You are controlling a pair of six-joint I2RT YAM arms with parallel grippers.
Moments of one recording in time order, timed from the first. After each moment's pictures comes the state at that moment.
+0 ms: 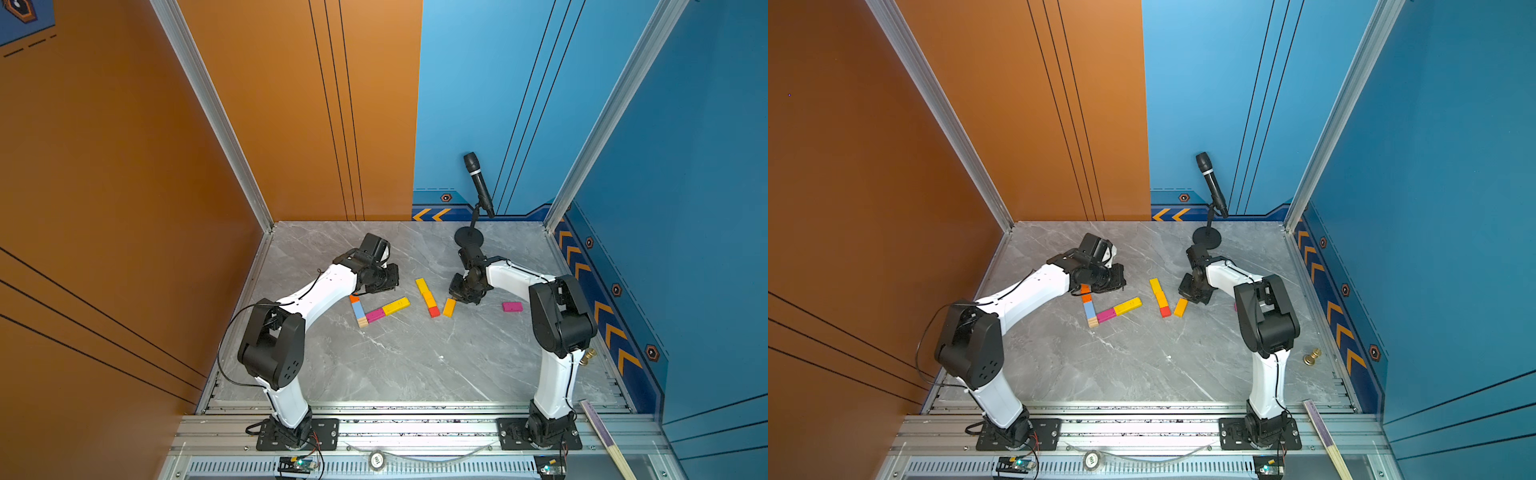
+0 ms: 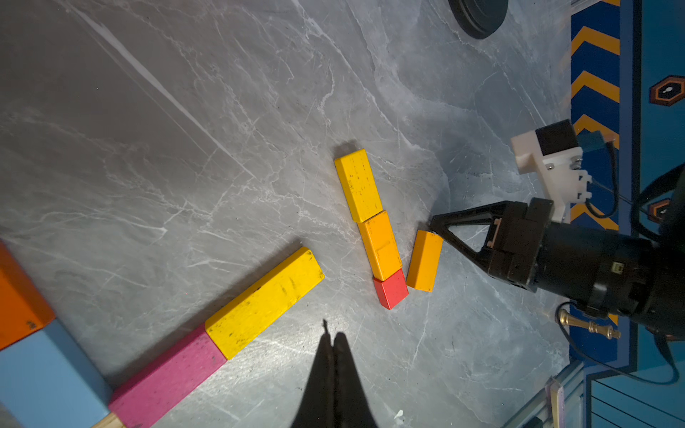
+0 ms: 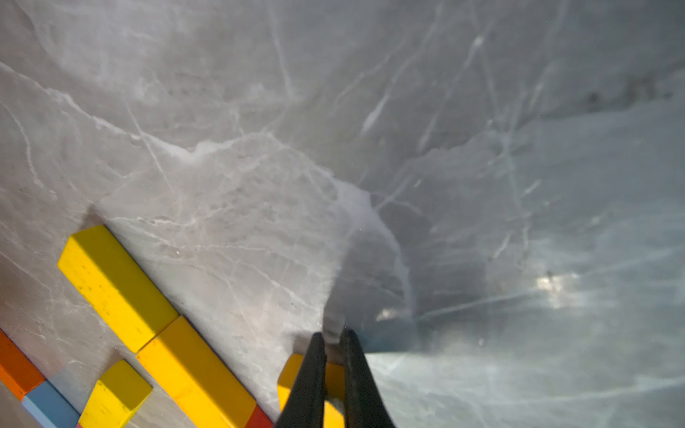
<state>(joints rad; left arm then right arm) -0.48 1.74 1.35 -0.55 0.24 -0.60 0.32 1.97 1.32 -0.62 -0.16 0.76</state>
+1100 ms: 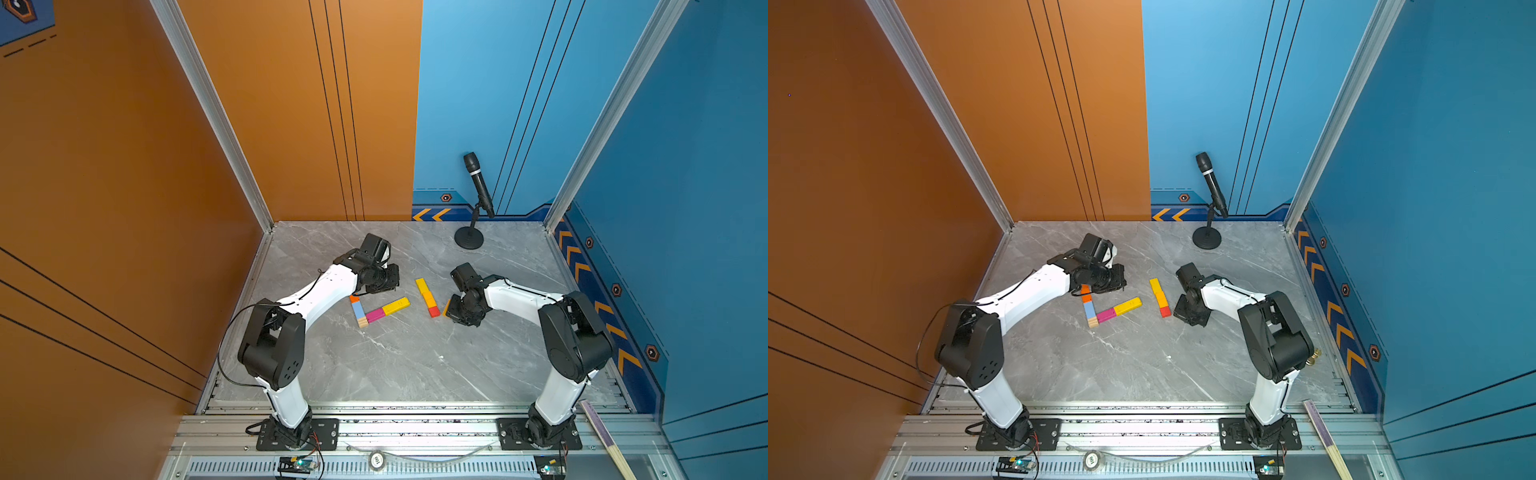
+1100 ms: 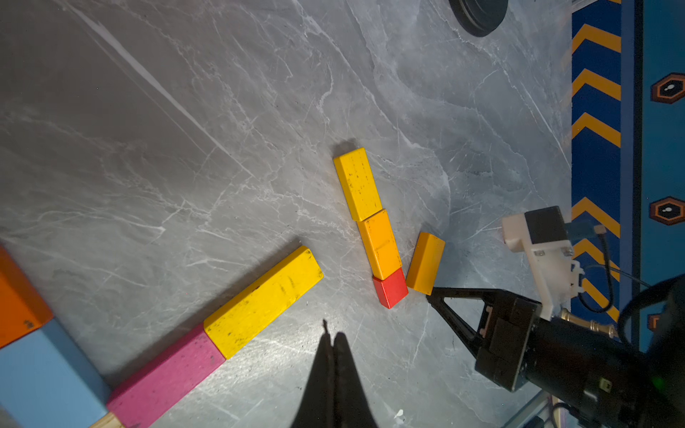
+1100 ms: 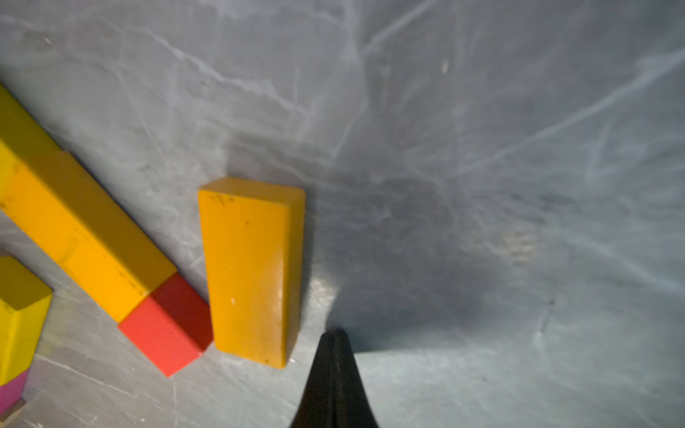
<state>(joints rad) -0.49 1.74 1.35 -0.55 0.24 -0.60 0.45 1.81 1.11 -0.62 -0.09 0.86</state>
